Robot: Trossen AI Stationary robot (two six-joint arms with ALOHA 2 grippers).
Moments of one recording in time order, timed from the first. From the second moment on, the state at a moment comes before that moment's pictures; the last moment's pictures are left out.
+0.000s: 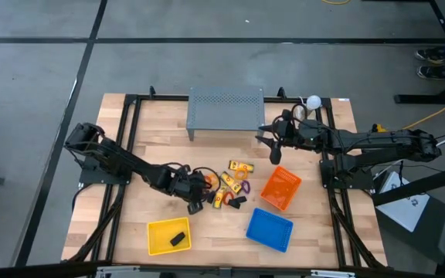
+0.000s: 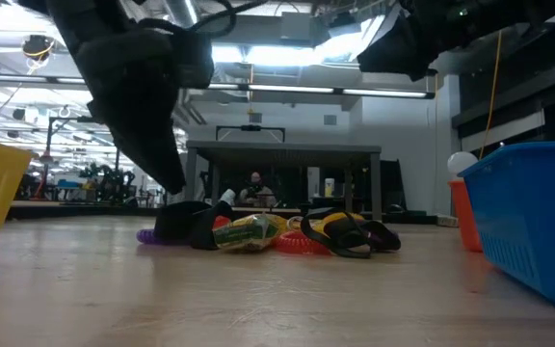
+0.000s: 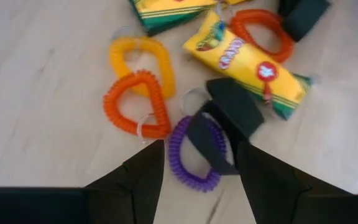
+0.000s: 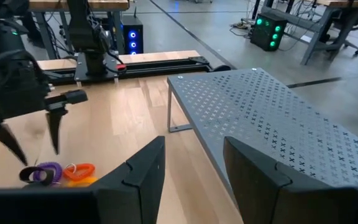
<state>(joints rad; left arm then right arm) -0.34 1.58 0.92 -0.37 -0.29 -0.69 -0.06 1.00 0.65 0.06 0.22 0.02</state>
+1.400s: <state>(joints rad) -0.29 1.59 0.92 -0.32 -0.22 -0.55 -0.06 1.00 0.65 0.05 0.22 0.05</state>
